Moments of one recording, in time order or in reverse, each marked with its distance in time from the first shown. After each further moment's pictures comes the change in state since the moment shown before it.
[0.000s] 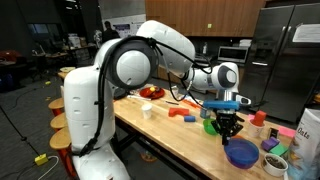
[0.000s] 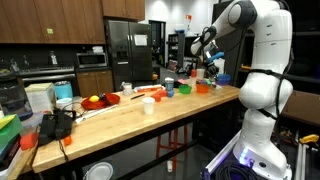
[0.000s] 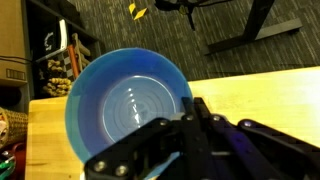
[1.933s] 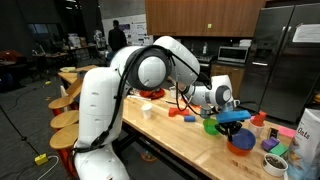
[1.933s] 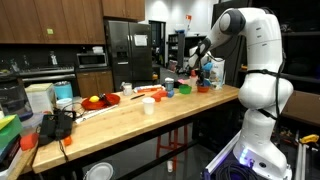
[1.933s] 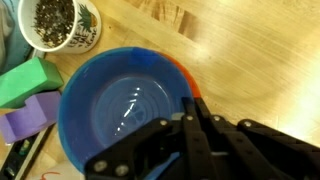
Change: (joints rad) arm -0.017 0.144 0.032 -0.052 0.002 0.608 -0.512
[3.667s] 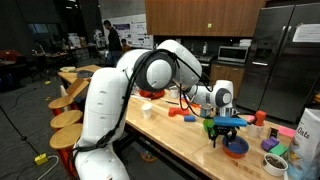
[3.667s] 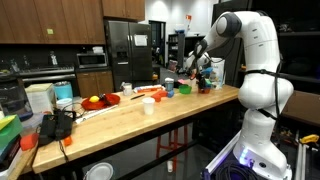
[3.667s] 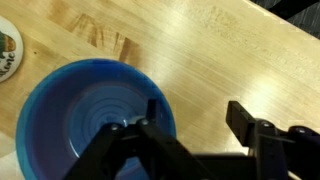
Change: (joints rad) arm -0.009 0.061 0.020 0.046 0.130 -0.234 -0.106
